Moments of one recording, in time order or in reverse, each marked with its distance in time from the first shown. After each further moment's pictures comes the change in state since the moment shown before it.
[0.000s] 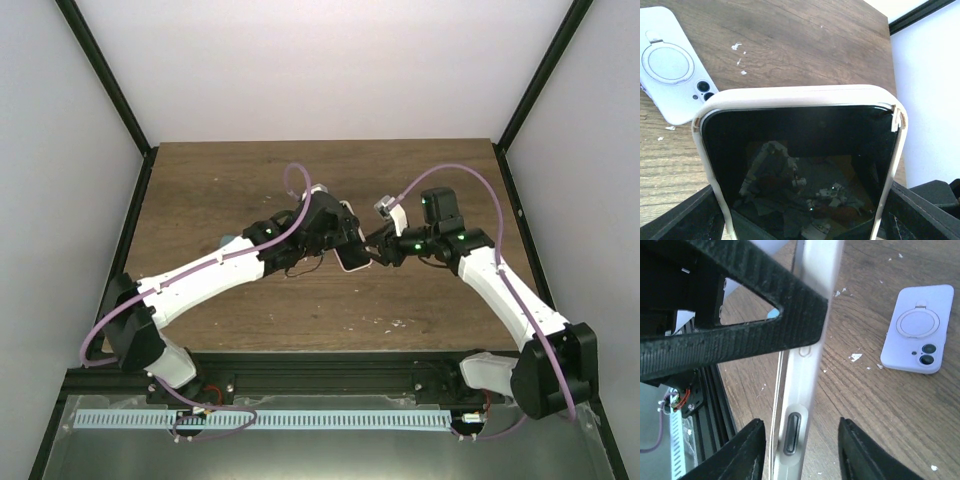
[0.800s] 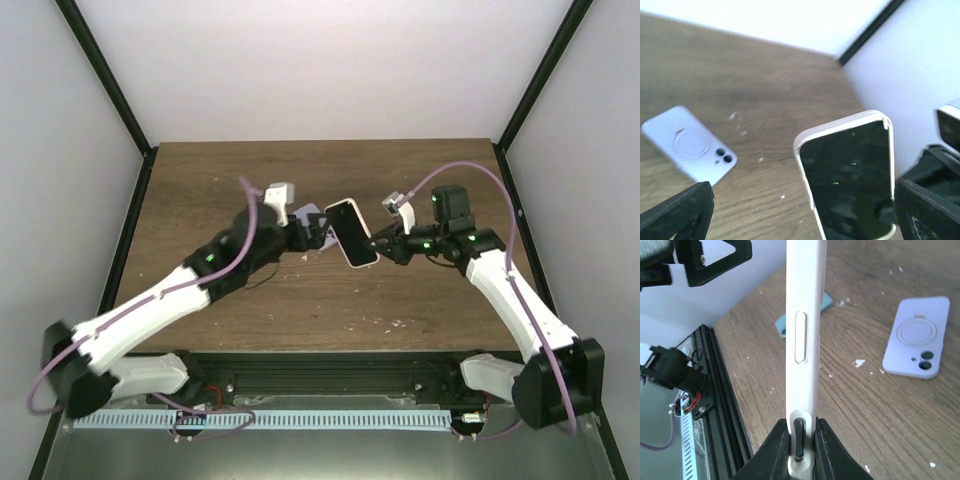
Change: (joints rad) left arm 0.074 -0.269 -0.243 0.195 0.031 0.336; right arm -0.037 -0.019 0.033 -0.058 -0.026 0.013
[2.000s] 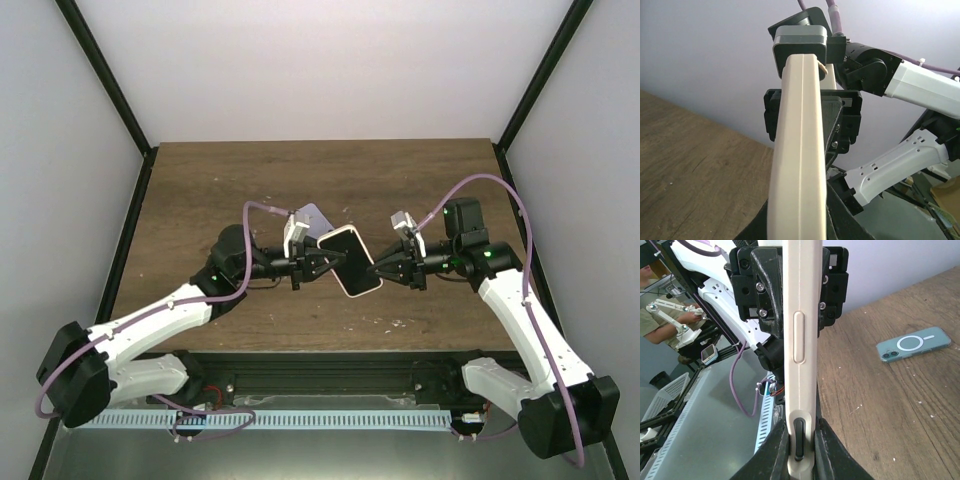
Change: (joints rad) left arm 0.062 -0.145 -0.410 0.806 0.869 0.231; right arm -0.021 -0.181 -0.024 -0.186 -0.447 -0.256
